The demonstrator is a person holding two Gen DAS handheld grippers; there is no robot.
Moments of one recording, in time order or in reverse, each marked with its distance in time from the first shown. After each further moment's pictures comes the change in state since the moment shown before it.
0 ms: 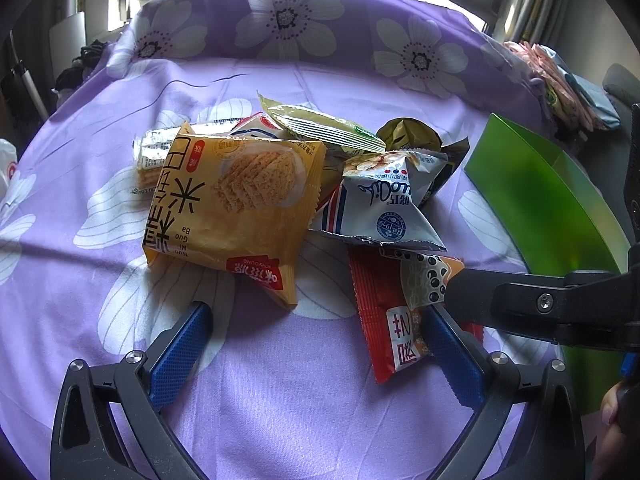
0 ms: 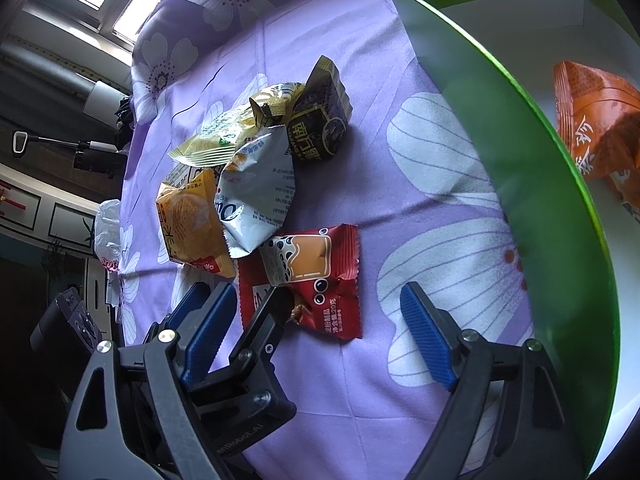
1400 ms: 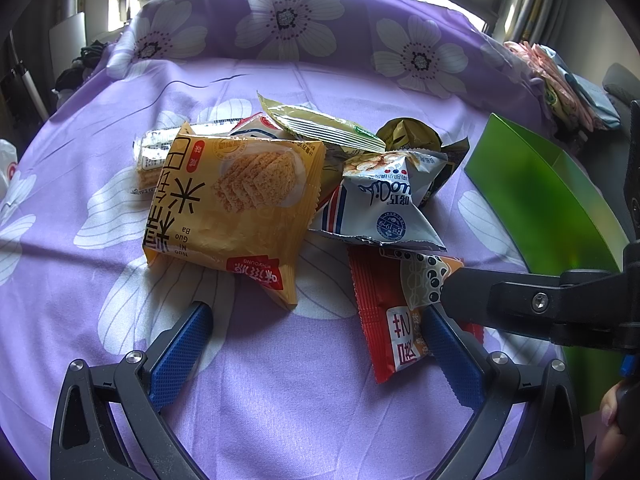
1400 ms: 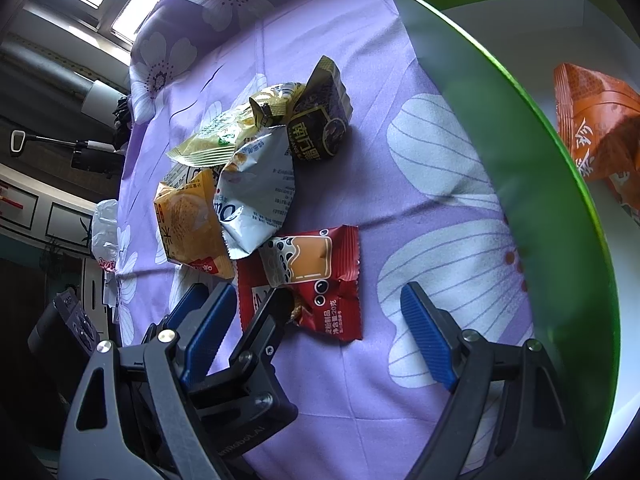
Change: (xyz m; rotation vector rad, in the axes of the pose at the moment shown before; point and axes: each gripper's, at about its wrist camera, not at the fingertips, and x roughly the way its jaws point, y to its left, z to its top) left arm 0.000 0.000 0.000 0.000 0.000 0.001; right arm 0.001 0.001 0.000 -0.003 -0.003 -0.011
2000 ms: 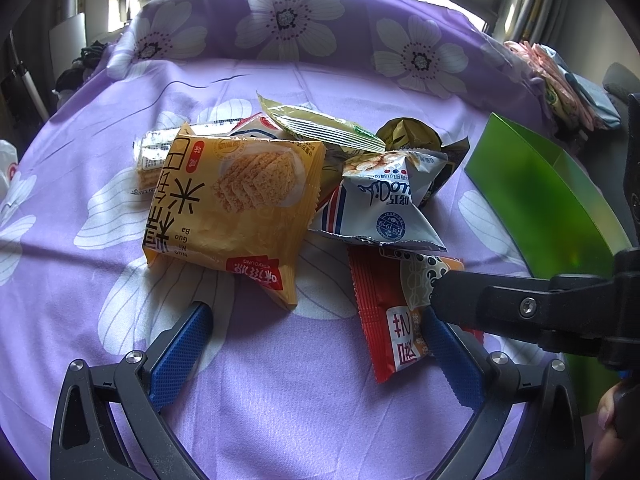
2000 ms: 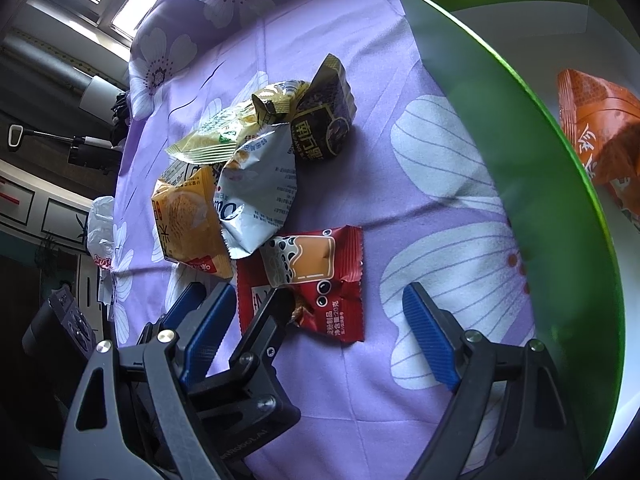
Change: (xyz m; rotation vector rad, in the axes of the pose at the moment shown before) left arm 0.000 -0.001 0.000 -0.003 -0.004 0.008; right arm 0.003 0.006 -0.002 -0.016 -0.001 -0.024
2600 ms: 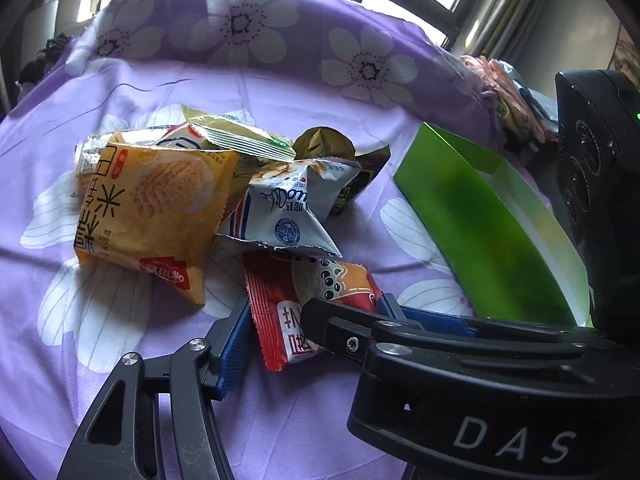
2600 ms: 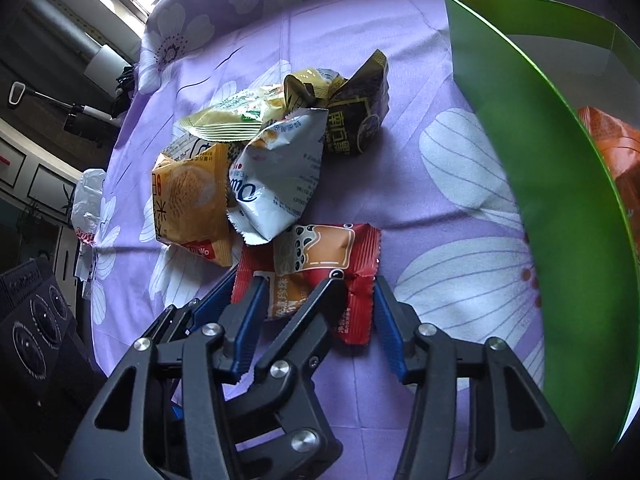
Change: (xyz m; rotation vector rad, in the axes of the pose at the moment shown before) left arm -0.009 -0.021 0.003 -0.005 -0.020 -0.210; right arm 0.009 0.016 -0.001 -0.120 -0.021 -0.058
